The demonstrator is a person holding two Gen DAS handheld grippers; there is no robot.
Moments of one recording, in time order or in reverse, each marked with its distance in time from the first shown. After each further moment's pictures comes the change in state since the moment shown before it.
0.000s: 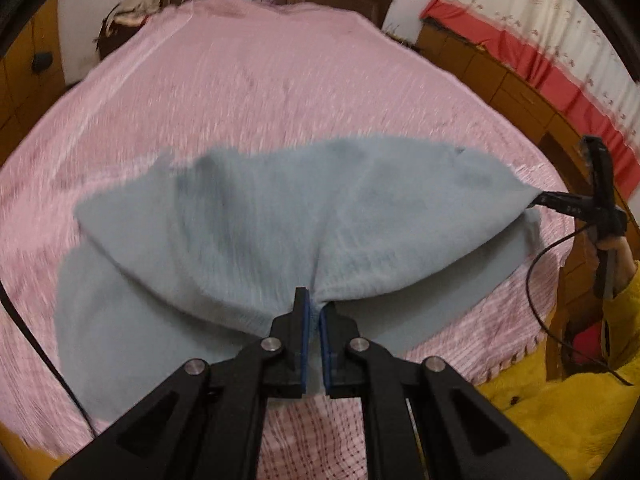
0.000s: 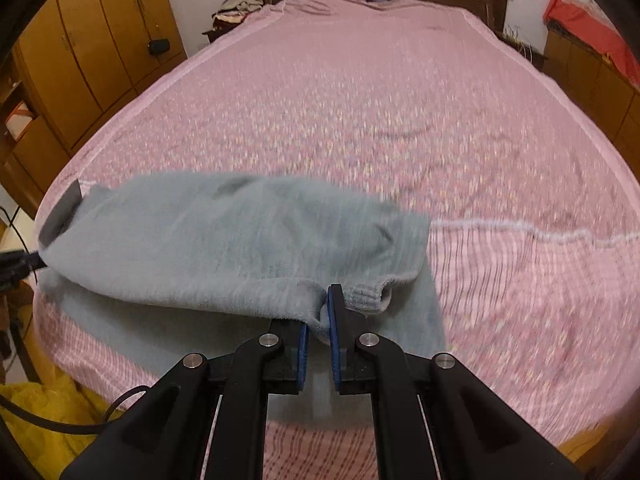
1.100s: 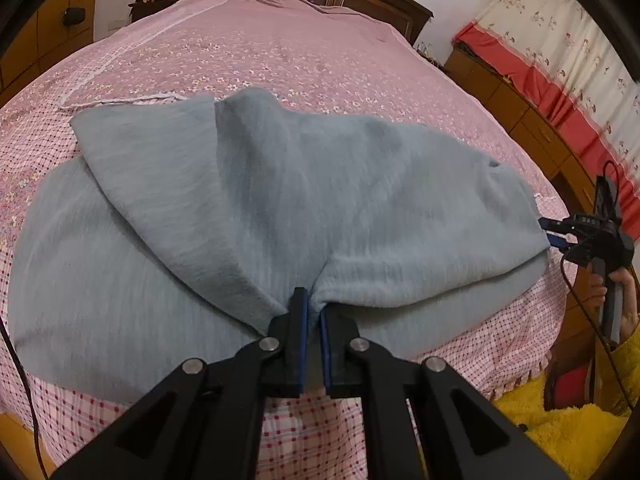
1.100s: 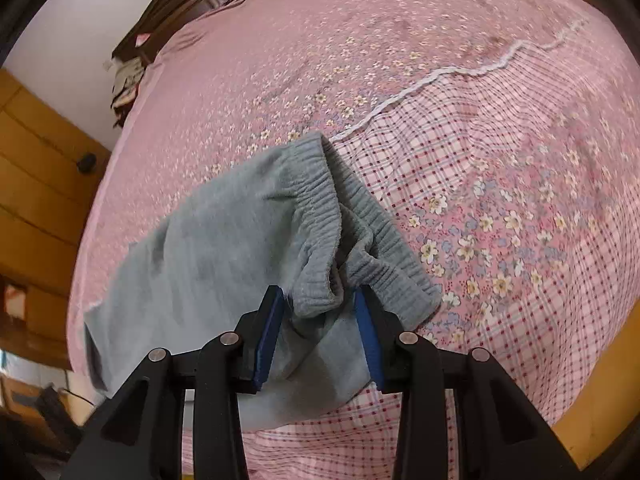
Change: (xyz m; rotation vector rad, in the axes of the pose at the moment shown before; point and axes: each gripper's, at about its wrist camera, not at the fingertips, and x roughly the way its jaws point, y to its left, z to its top) left arm 0.032 0.019 -0.030 -0.144 -0.040 -0.015; right arm 0.014 -0.065 -0.022 0.599 0.004 0.064
